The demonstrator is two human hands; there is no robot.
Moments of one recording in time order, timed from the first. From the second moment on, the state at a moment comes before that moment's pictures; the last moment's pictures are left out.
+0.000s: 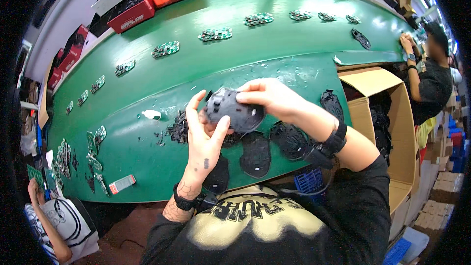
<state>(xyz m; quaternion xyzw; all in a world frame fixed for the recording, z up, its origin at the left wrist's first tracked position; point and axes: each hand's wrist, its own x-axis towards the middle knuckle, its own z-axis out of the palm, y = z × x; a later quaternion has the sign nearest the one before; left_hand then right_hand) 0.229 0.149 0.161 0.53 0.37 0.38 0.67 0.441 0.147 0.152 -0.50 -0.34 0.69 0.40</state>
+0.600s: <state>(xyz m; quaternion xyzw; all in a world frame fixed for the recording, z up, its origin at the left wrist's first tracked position) 0.111 0.098 0.128 0.72 0.54 0.28 0.34 0.871 0.184 0.049 -0.90 -0.31 0.07 0.31</state>
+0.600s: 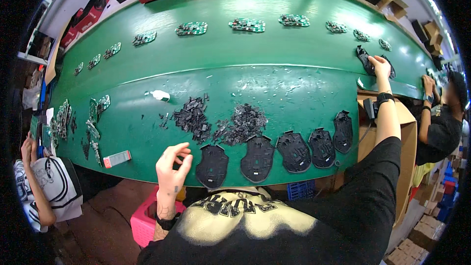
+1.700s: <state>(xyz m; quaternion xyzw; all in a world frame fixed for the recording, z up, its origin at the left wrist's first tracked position) 0.109 0.106 0.110 0.43 0.51 0.42 0.62 0.430 0.163 0.133 -0.59 -0.69 0.35 0.23</state>
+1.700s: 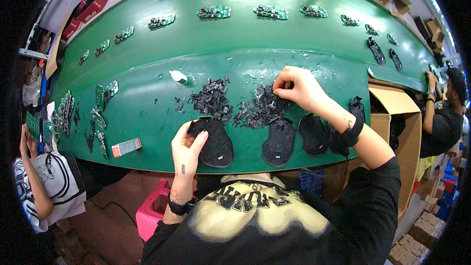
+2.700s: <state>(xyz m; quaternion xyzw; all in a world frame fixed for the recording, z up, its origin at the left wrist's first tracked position) 0.154 0.134 0.130 0.49 0.44 0.45 0.60 0.354 0.109 0.181 -0.47 -0.71 0.43 0.32</state>
